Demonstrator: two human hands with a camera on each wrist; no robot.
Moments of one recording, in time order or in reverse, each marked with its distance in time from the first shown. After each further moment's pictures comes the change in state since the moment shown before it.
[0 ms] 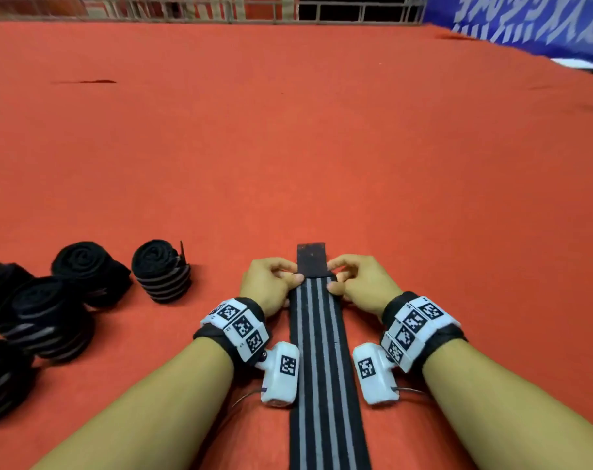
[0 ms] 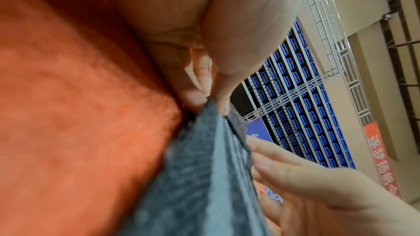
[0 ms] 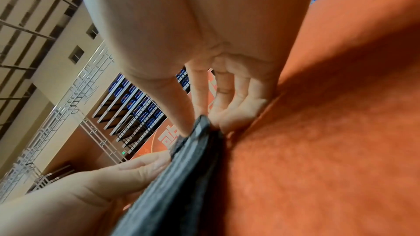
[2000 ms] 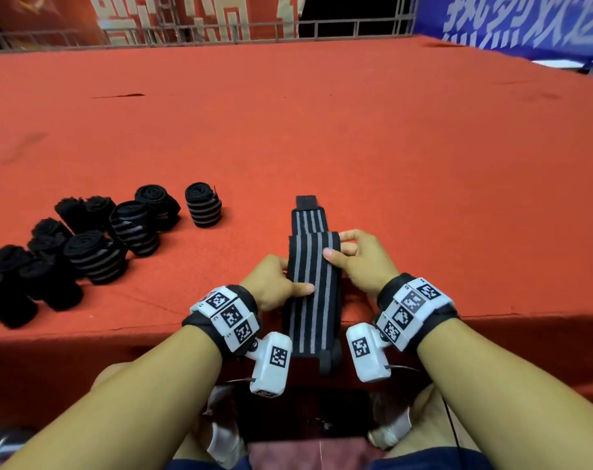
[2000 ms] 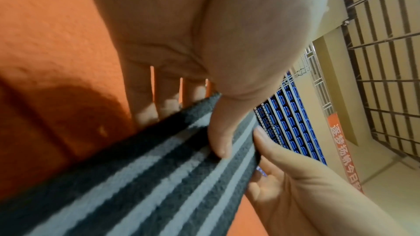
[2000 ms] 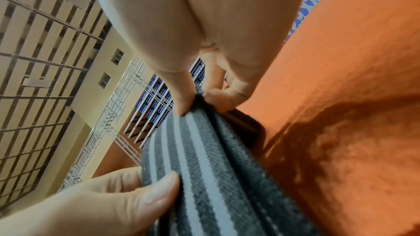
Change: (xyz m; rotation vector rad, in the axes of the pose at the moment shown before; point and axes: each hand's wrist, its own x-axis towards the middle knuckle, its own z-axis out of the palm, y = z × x) left_hand -0.232 -0.008 -0.026 0.122 -0.348 0.059; right_hand -0.229 -0.020 0.020 0.401 0.084 -0.076
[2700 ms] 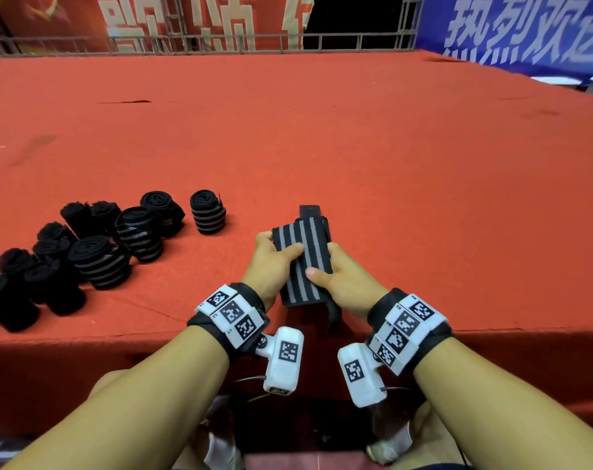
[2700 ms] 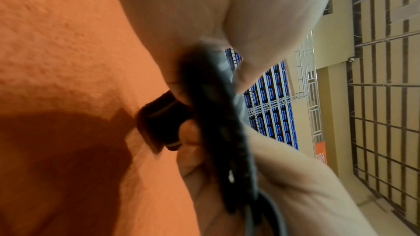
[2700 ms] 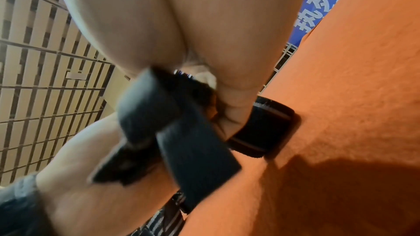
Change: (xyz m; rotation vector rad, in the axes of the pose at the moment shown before) left_hand 0.005 0.026 0.001 -0.486 0.354 0.129; right_hand -0.006 -0.009 0.026 -0.137 -0.230 -0.085
